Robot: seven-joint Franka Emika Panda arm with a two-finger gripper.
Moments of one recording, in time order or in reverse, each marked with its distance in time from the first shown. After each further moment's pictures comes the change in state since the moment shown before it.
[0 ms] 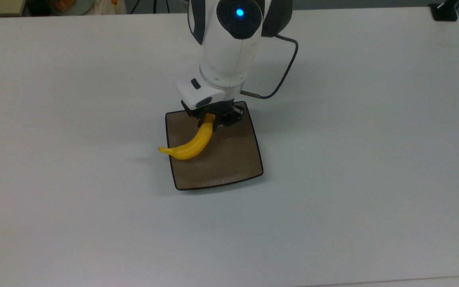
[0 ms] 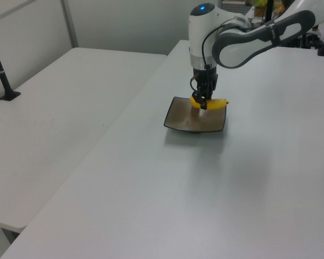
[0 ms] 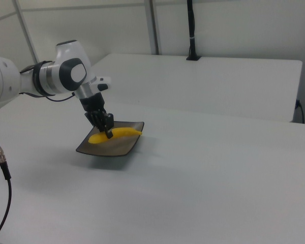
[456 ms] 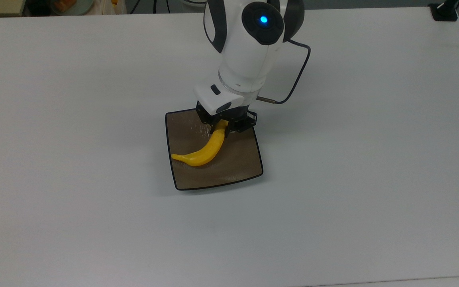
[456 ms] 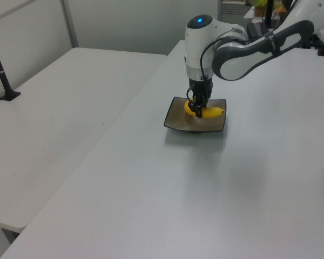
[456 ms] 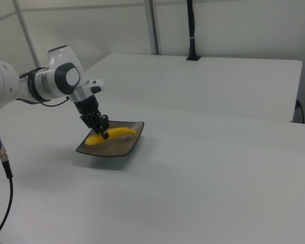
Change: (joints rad) arm 0.002 0.030 0.058 -0.003 -0.075 0.052 0.057
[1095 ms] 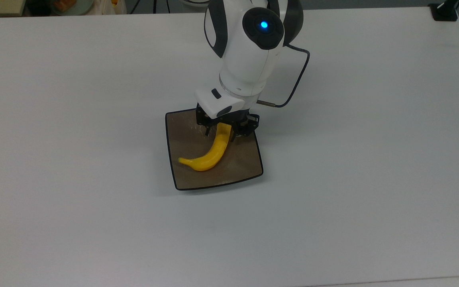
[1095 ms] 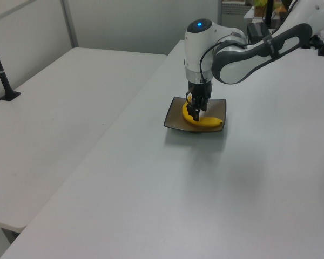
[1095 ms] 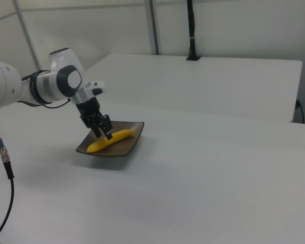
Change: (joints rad) arm -0.006 0.013 0.004 -0.005 -0.005 0.030 0.003
